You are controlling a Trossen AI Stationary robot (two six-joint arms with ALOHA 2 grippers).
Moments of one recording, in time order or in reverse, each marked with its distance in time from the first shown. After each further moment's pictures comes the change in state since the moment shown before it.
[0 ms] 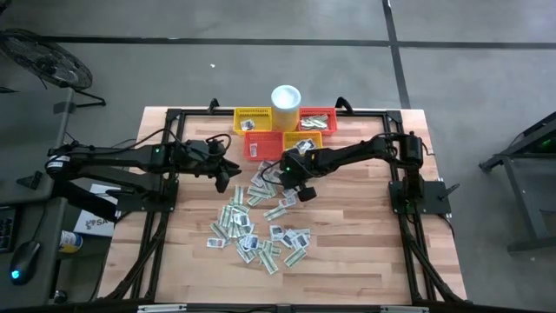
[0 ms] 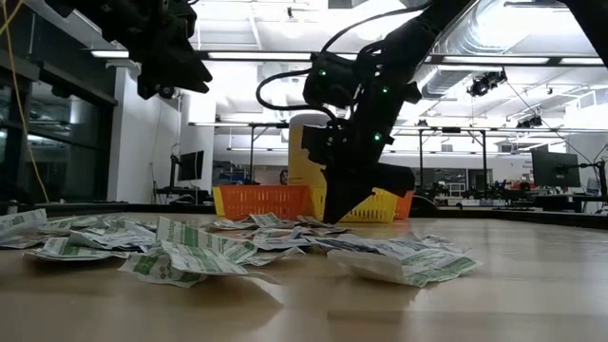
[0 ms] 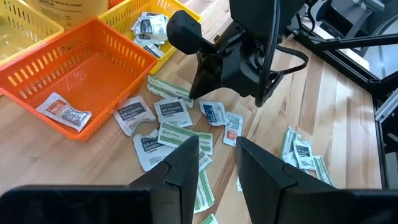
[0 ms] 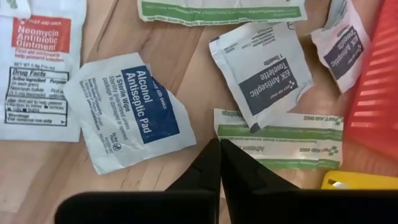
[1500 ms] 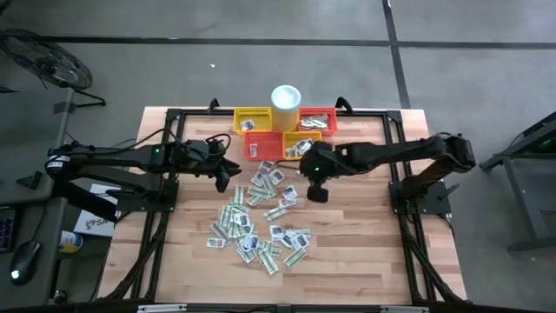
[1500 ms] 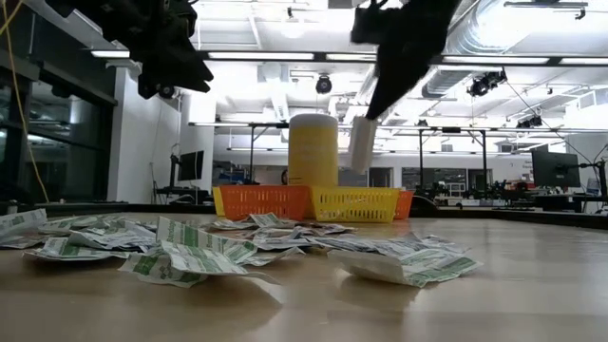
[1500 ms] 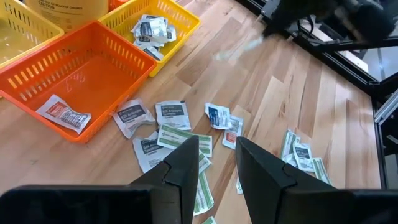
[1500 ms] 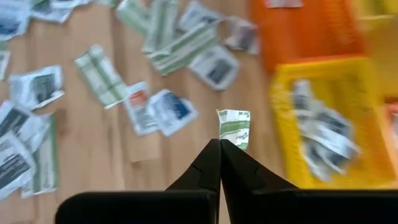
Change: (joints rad) left arm 0.000 0.000 0.000 0.008 -0.004 0.000; right arm 0.128 -0.468 -0.003 -0.312 0.095 0.656
